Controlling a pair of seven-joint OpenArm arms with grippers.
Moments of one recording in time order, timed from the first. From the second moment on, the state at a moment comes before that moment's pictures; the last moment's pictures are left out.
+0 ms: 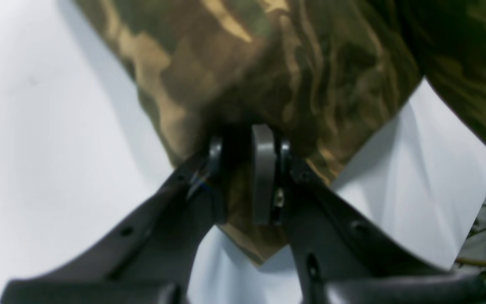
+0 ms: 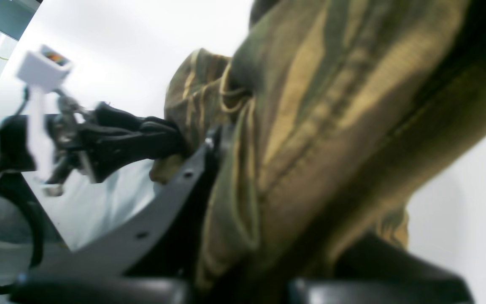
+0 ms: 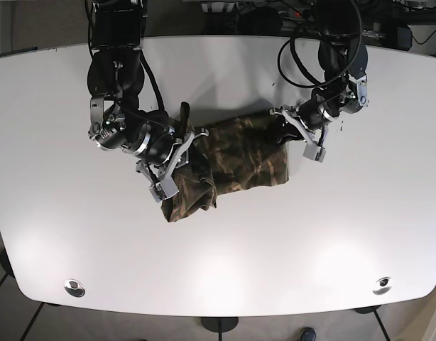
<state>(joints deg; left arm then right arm) 1.2 -5.4 -11.8 76.8 -36.2 -35.7 43.8 4.2 0.6 1.0 101.1 32.8 24.6 -59.1</state>
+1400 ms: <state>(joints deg) 13.2 -16.4 -32.6 94.8 -35.2 -39.6 48.4 14.9 -8.3 -30.4 84.1 14.3 18.3 -43.7</state>
